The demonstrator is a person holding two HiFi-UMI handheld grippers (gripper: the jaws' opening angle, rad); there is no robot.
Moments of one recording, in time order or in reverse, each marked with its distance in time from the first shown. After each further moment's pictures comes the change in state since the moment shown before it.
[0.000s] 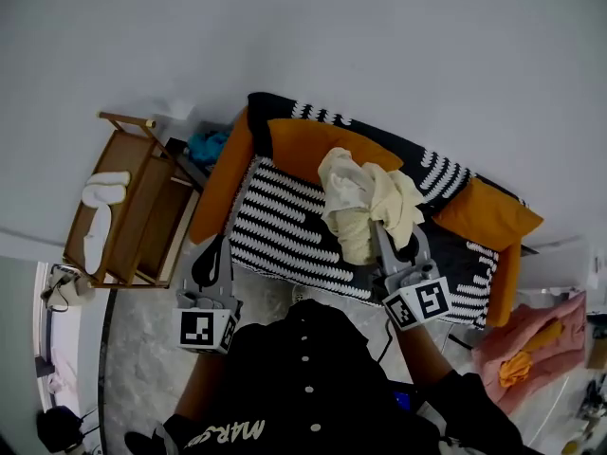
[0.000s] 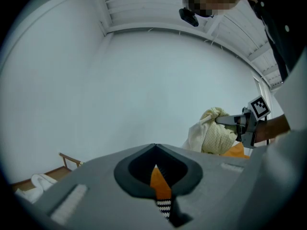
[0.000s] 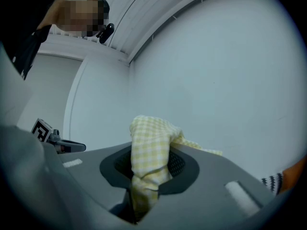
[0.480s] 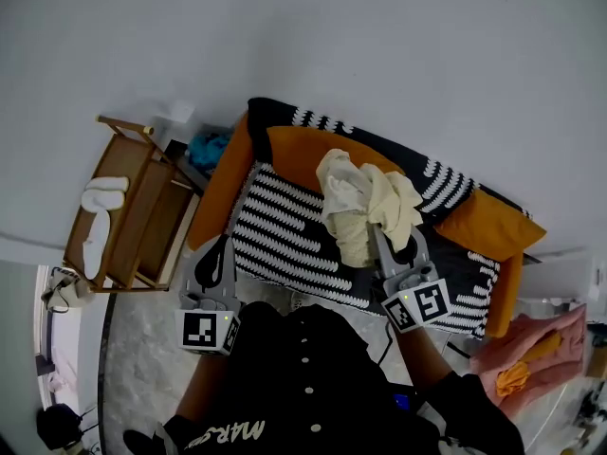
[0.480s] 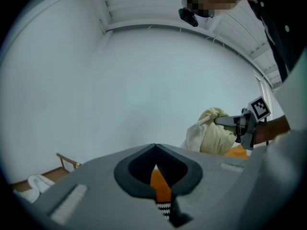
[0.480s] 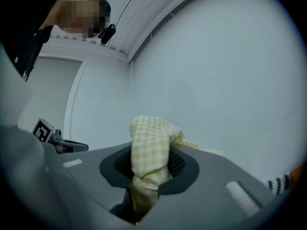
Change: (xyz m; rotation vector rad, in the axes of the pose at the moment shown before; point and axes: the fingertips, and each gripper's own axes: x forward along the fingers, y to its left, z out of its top) left arm 0.041 -0.004 0.004 -0.003 0.010 0.010; right arm 0.031 -0.025 -0.001 0.009 0.002 0.039
